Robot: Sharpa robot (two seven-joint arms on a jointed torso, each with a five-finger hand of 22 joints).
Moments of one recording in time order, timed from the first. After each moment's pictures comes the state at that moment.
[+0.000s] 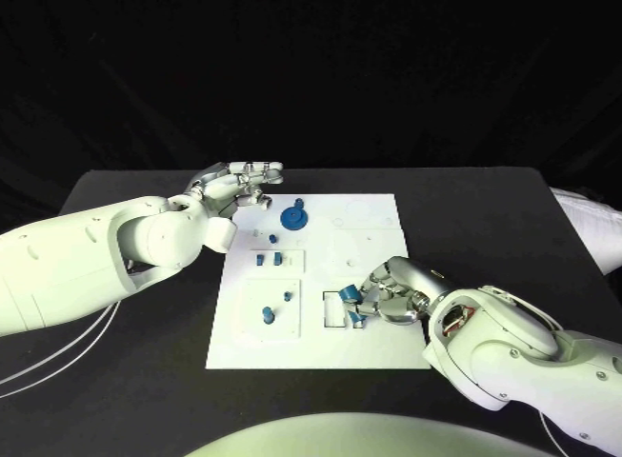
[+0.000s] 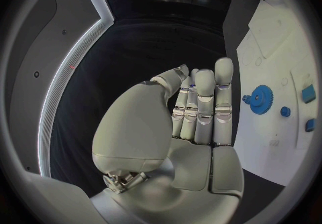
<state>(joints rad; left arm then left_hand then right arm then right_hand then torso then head) 1.20 -0.86 -0.04 1.48 0.13 -0.19 0.27 1.40 -0.13 0.44 -0.02 0.13 1.03 0.17 0.13 0.07 1.12 0.09 0.29 0.14 1.24 0.01 1.04 0.58 0.16 1.20 0.11 0.68 0.99 0.74 -0.94 0.21 1.98 -1.49 -0.38 -0.59 1.27 0.00 -0.12 0.29 0.44 1.09 0.08 0.27 0.19 1.37 0.00 1.00 1.06 1.46 -0.06 1.41 1.29 0.05 1.44 0.04 1.46 1.31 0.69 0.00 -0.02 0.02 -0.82</state>
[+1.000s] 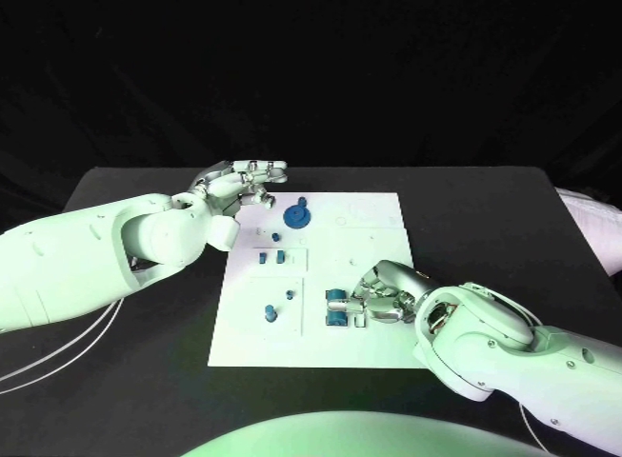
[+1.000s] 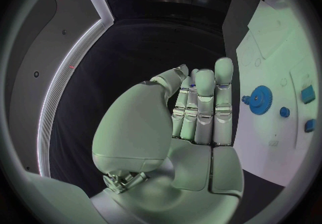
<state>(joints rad) 1.20 -0.86 -0.04 1.49 0.12 -0.18 0.27 1.40 -0.13 0.43 -0.02 0.13 1.03 0.17 0.13 0.07 1.11 0.10 0.29 0.14 1.23 0.01 1.04 0.58 0.16 1.20 0.11 0.68 0.98 0.74 -0.86 0.21 1.90 -1.49 -0.30 -0.60 1.04 -0.03 -0.23 0.29 0.08 1.10 0.07 0.29 0.29 1.37 -0.01 0.92 1.05 1.47 -0.07 1.40 1.26 0.05 1.43 0.04 1.45 1.31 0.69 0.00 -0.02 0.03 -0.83</state>
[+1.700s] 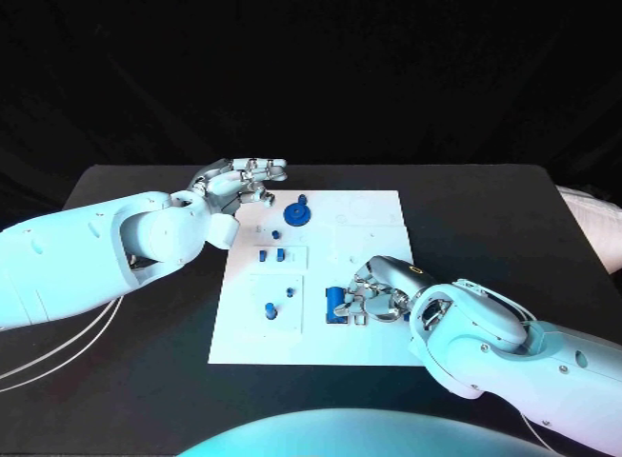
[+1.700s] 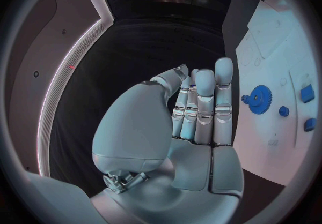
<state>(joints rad) 1.20 -0.86 -0.04 1.49 0.12 -0.18 0.26 1.40 -0.13 0.43 -0.02 0.13 1.03 0.17 0.13 0.07 1.11 0.10 0.29 0.14 1.23 0.01 1.04 0.58 0.16 1.20 0.11 0.68 0.98 0.74 -0.84 0.21 1.90 -1.59 -0.29 -0.60 1.38 0.00 -0.14 0.14 0.08 1.10 0.07 0.29 0.31 1.38 -0.01 0.92 1.08 1.47 -0.07 1.40 1.28 0.05 1.44 0.04 1.45 1.31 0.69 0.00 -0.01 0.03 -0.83</state>
